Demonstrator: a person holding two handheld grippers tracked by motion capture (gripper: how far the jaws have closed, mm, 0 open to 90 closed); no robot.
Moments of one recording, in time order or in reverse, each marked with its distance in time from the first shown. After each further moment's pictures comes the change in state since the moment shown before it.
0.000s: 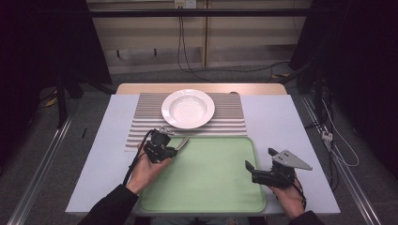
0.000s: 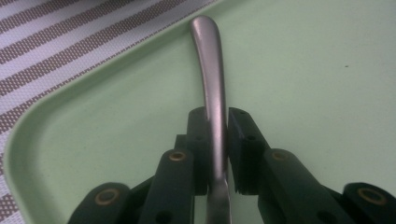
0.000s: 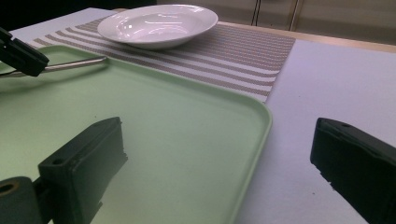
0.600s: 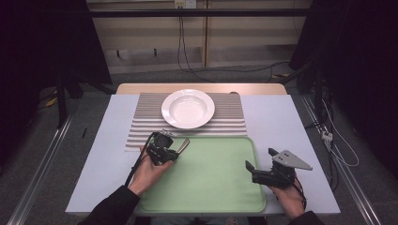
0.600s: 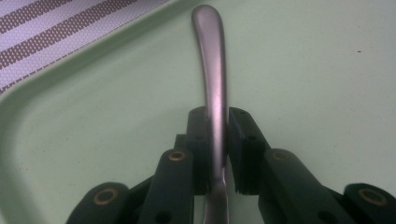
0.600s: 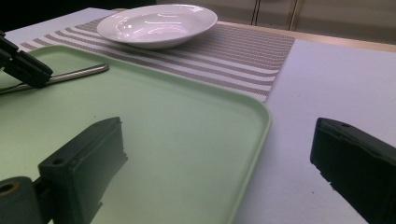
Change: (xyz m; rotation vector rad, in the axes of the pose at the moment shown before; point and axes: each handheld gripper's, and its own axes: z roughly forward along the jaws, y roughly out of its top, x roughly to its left) left arm -0.004 -0.004 0.008 0.043 0.007 0.000; right arm 0.000 0.000 0.000 0.001 -0.002 0.003
